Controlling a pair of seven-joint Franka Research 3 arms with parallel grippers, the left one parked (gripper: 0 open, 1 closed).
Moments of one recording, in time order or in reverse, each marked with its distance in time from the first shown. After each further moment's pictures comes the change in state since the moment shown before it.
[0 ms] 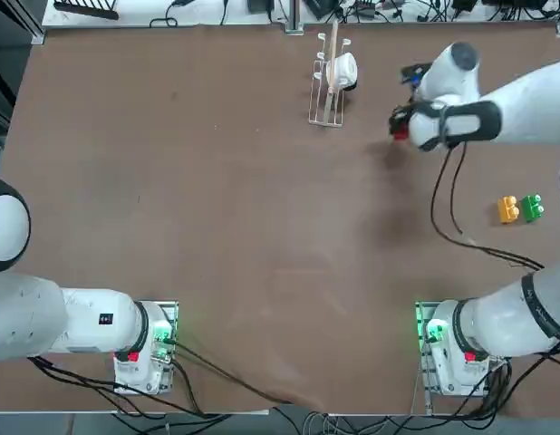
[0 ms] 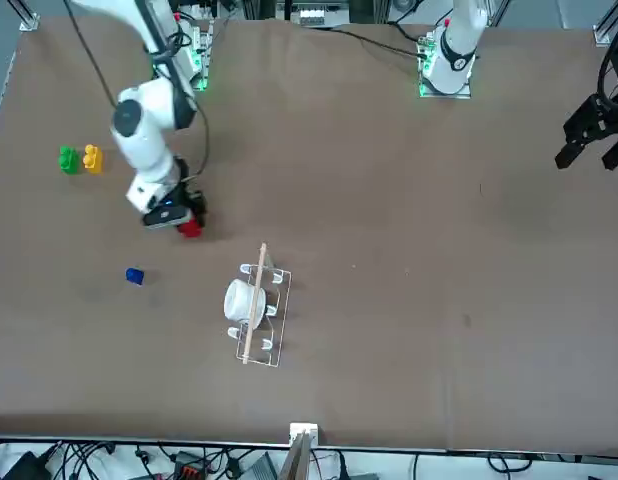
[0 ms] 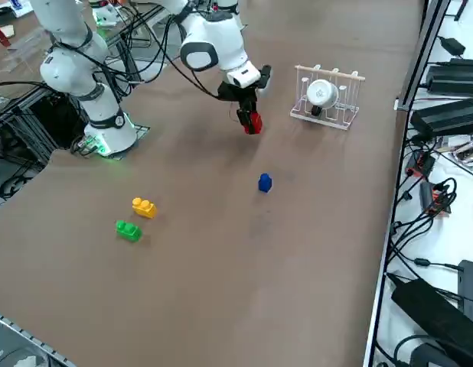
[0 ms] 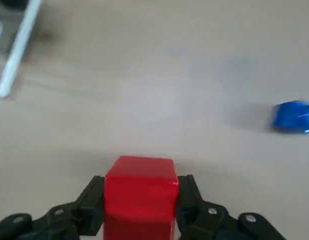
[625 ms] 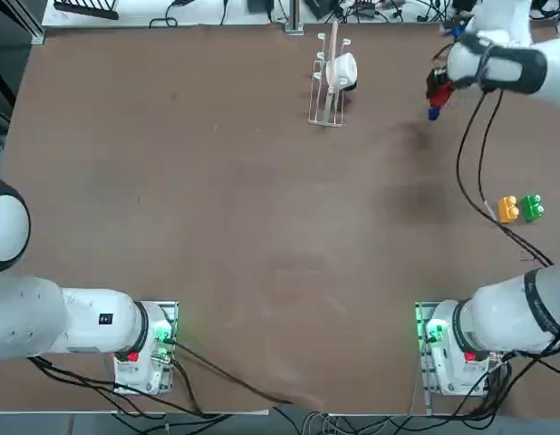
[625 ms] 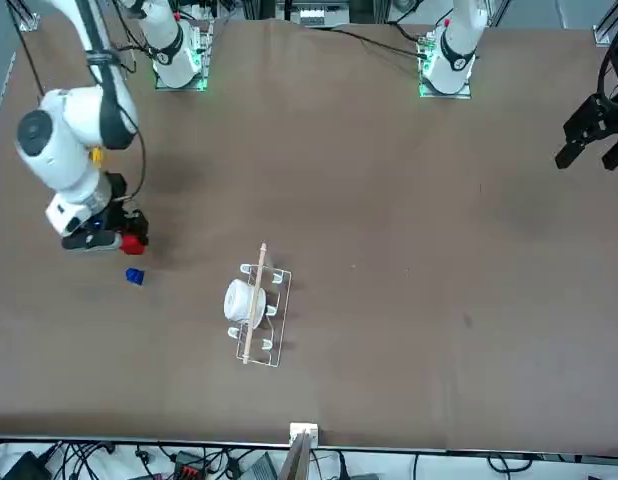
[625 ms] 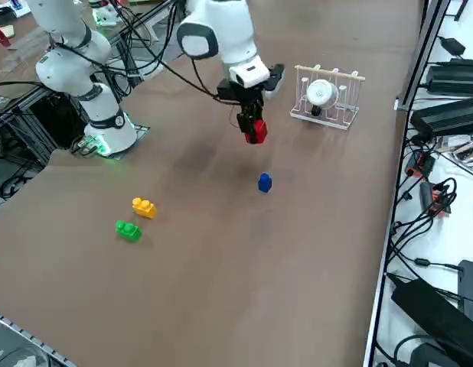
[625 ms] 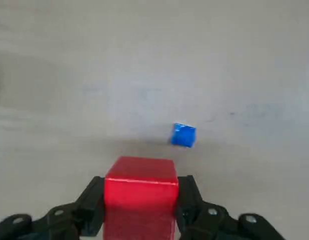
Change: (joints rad) arm -0.173 0.016 -0.002 0.281 -0.001 -0.357 -0.068
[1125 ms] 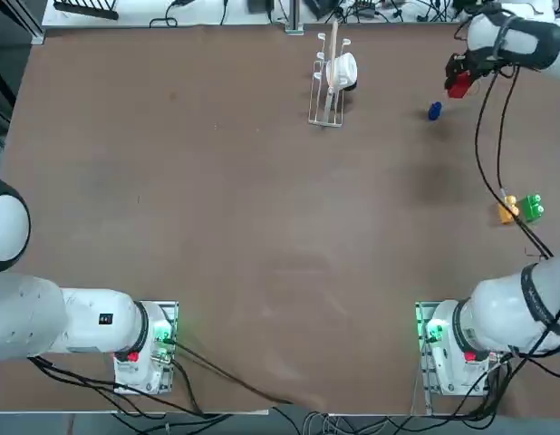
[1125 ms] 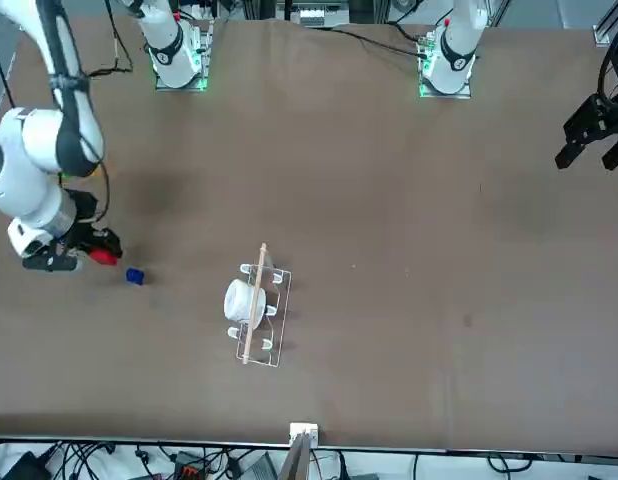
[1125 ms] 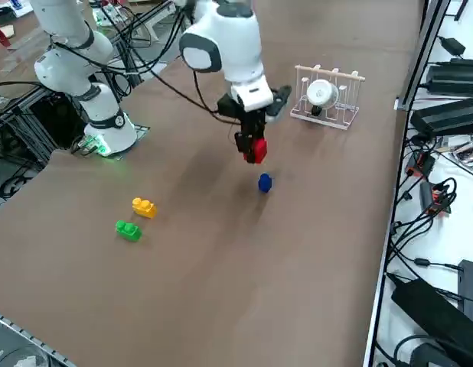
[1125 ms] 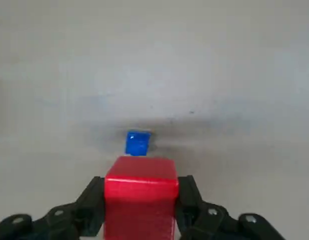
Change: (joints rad) arm -0.099 0.138 -0.001 0.155 0.001 -0.082 -0.001
